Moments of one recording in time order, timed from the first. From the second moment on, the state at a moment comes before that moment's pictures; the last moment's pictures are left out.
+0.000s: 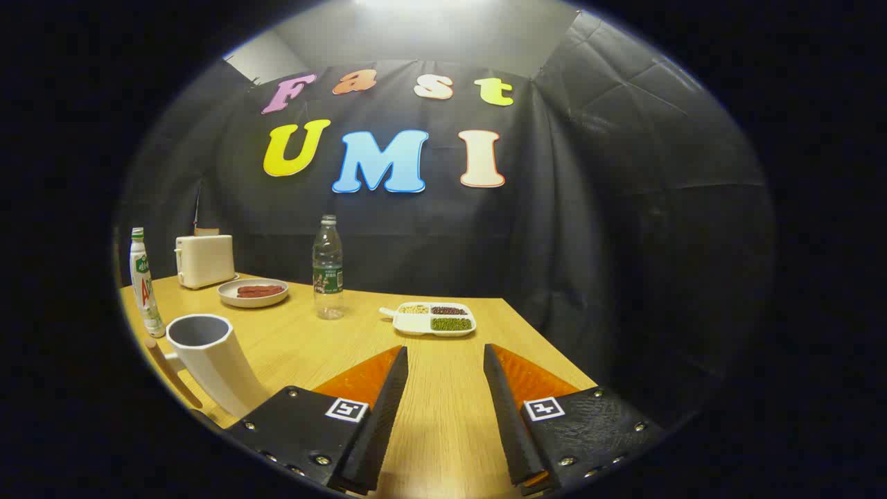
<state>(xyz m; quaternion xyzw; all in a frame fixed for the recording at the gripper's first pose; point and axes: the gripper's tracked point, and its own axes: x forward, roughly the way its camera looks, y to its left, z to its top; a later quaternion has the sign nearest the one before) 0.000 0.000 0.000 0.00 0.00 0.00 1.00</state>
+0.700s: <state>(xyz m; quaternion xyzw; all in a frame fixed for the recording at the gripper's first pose) -0.060 0.046 0.091 0.01 -0.03 -0.07 1.00</state>
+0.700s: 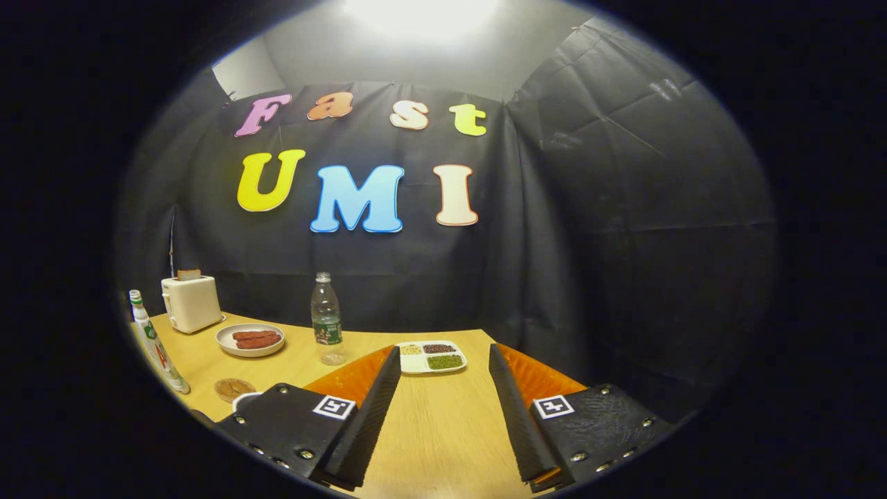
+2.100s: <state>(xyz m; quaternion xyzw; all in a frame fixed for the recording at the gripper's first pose) -0.127 0.410 0.080 0.04 -0.02 0.19 0.98</state>
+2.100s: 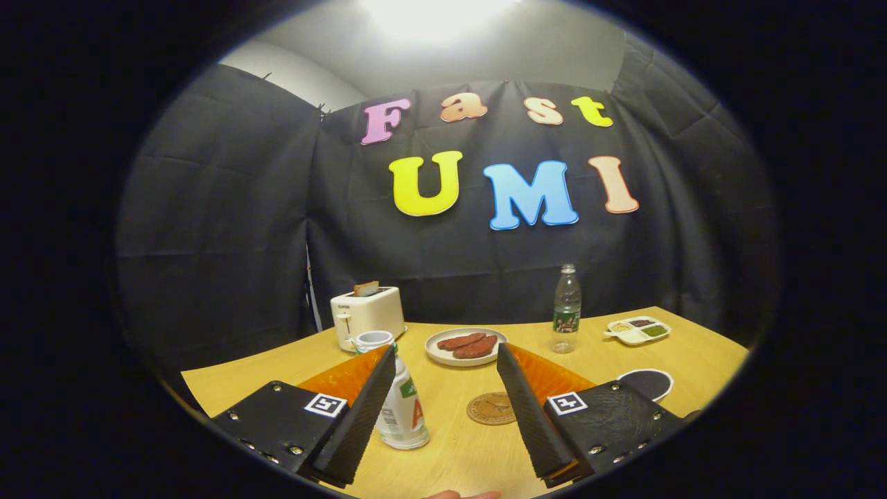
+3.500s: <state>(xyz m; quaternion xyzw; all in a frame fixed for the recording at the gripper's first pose) -0.084 0.489 -0.015 0.01 0.04 0.23 0.97</state>
